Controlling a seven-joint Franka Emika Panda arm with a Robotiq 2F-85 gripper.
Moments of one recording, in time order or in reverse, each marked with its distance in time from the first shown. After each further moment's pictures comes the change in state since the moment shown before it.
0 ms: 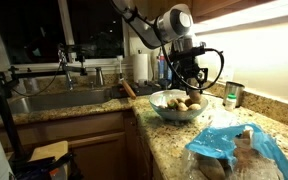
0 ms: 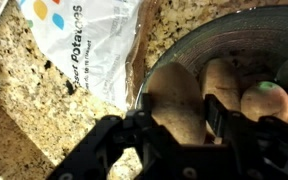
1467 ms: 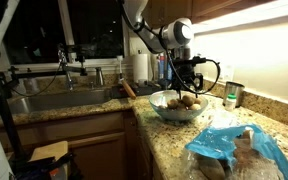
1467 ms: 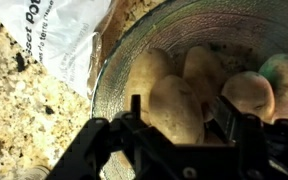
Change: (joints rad) arm 0.034 0.186 0.031 0.218 0.043 -0.164 -0.182
